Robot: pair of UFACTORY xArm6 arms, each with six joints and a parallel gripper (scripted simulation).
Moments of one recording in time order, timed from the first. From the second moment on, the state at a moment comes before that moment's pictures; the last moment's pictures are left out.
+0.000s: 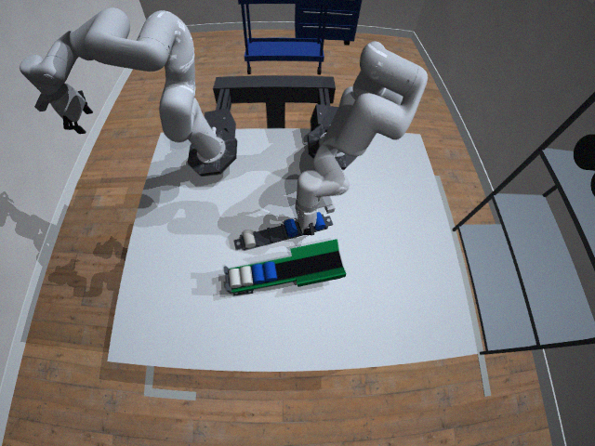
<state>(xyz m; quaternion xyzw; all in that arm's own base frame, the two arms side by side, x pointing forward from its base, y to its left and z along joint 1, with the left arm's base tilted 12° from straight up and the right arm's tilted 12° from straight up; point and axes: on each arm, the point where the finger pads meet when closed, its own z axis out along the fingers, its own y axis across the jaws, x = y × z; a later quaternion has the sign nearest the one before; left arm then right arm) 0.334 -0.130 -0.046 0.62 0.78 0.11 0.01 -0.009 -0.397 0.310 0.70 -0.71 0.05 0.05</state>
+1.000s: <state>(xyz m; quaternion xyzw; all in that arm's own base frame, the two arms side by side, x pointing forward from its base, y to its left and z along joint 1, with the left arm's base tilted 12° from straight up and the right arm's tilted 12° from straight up) 0.334 -0.130 -0.046 0.62 0.78 0.11 0.01 -0.009 -0.397 0.310 0.70 -0.71 0.05 0.05</state>
